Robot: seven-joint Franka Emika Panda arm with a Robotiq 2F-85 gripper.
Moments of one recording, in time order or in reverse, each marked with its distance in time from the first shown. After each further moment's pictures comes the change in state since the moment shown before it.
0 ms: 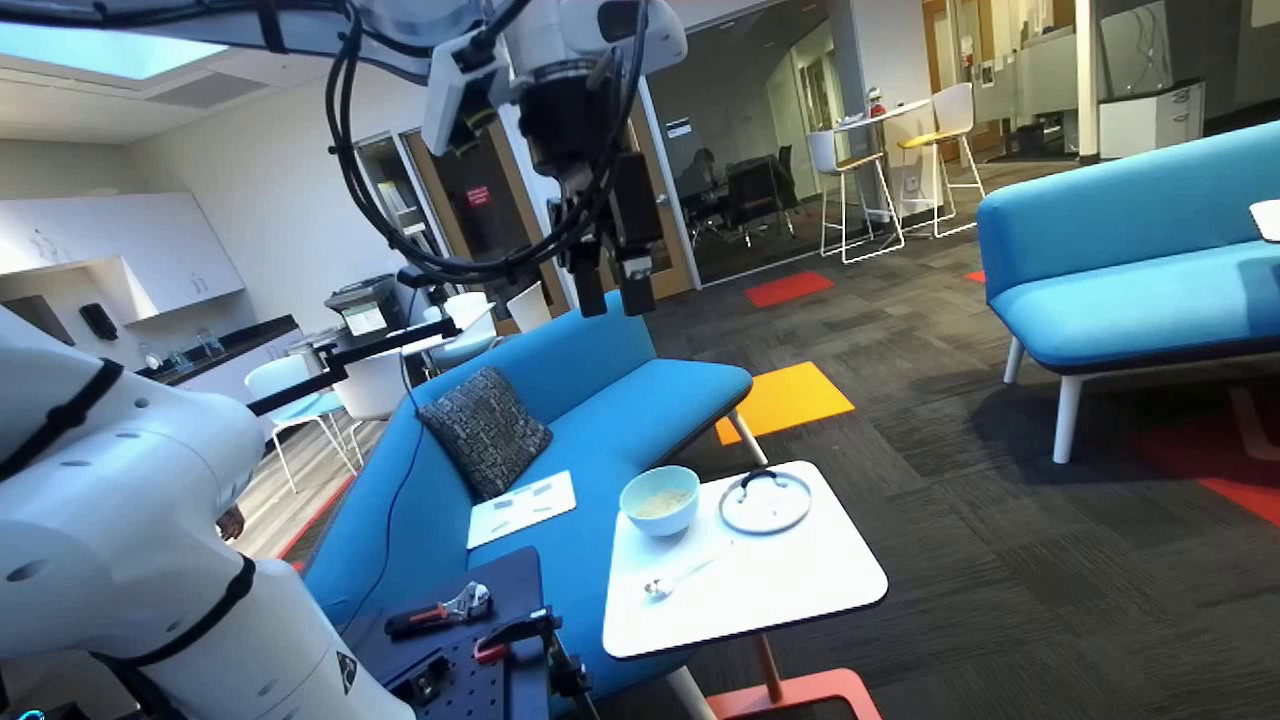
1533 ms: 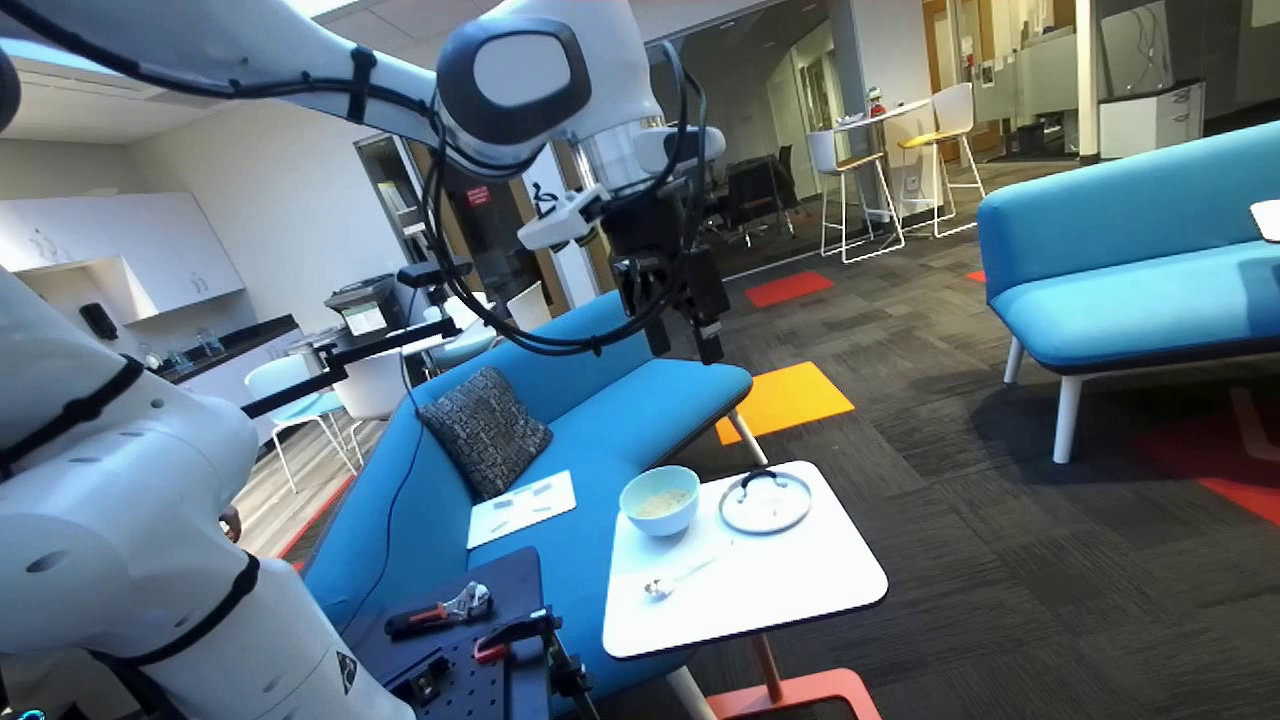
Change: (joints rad) arm 0.070 0.161 0.056 -0.098 0.094 0.386 0.079
